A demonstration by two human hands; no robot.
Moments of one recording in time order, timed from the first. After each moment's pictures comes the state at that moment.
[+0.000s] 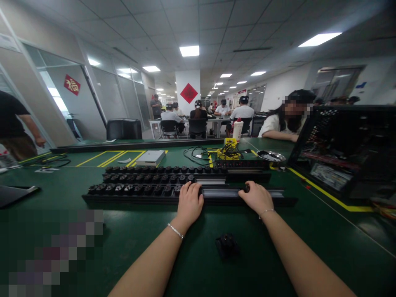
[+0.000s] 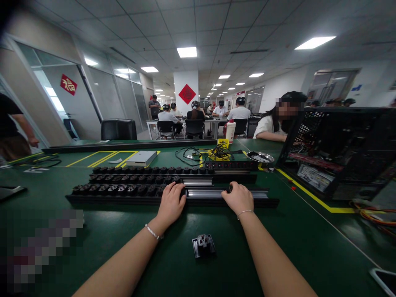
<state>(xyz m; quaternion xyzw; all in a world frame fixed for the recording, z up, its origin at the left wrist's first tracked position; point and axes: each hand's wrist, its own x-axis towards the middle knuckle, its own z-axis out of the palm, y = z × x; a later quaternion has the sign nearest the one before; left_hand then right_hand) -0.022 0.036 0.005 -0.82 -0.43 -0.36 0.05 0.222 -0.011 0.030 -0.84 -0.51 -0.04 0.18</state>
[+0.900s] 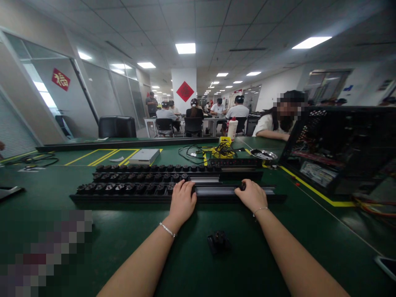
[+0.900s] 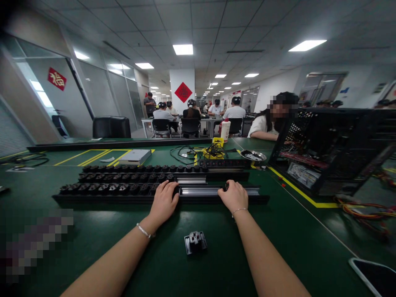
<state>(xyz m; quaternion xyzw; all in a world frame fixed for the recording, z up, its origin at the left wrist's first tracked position) -0.022 0.039 0.002 -0.83 -0.43 -0.36 0.05 0.229 -0.016 0.026 -0.85 -0.49 -0.05 0.21</state>
